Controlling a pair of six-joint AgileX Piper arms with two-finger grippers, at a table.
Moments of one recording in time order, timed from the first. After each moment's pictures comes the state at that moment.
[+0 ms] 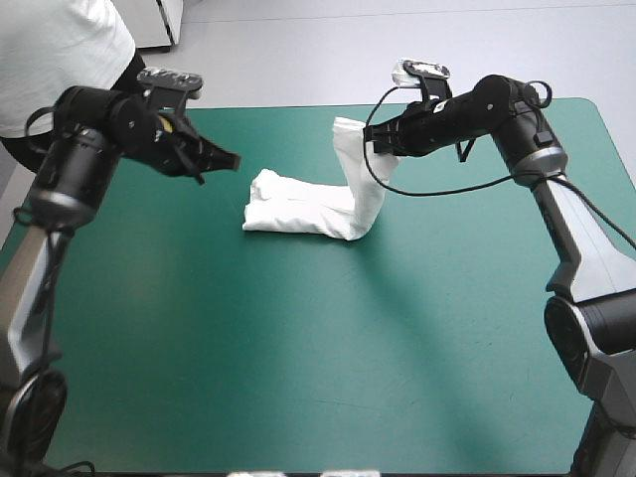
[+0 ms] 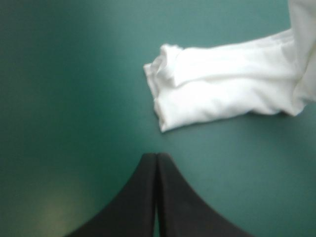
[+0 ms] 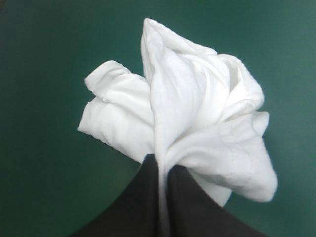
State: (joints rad) left arm -0.27 1.63 -1.87 0.00 1.25 0.00; right arm 0.24 1.90 -1.98 0.53 1.04 -0.14
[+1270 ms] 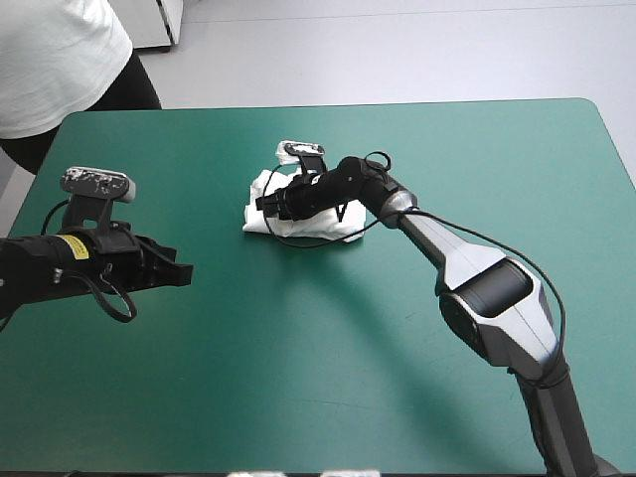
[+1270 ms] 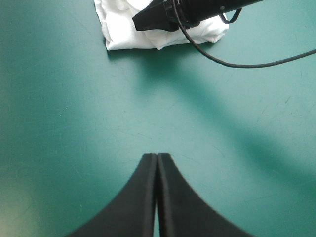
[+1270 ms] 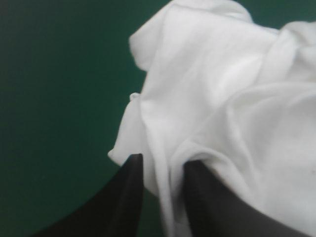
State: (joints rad) left arm -0.26 1.04 -1.35 -0.17 1.25 -0.01; right arm 0.57 2.29 -2.03 0.66 0.71 -0.17
